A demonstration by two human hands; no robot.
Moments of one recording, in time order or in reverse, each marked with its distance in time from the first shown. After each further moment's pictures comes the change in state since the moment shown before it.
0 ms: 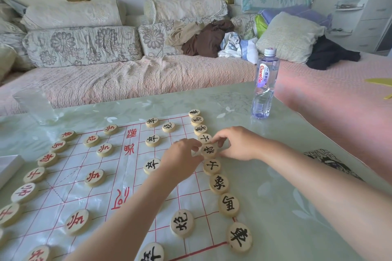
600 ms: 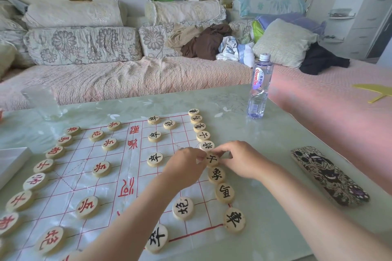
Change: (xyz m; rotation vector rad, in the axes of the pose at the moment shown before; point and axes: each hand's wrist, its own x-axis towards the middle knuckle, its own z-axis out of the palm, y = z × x) left_hand -0.045 0.022 -0.005 0.008 -0.067 0.042; right_hand -0.050 -0.010 0.035 0.144 0.125 0.045
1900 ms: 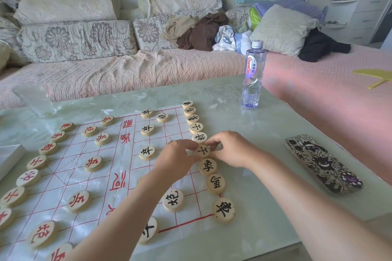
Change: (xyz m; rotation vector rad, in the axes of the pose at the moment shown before) left_hand 0.003 -0.003 0.011 -0.067 0.075 -0.080; right_hand 0.002 -0.001 -0.004 0.017 -0.050 -0.003
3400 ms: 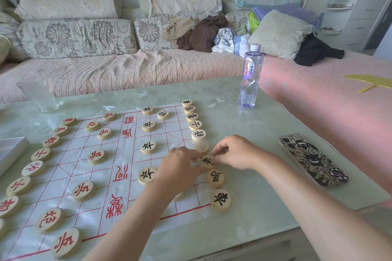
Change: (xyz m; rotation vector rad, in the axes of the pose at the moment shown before) left_hand -0.044 0.011 0.002 0.088 -0.040 0.056; right_hand -0.034 -0.008 -0.008 0.070 -0.075 0.194
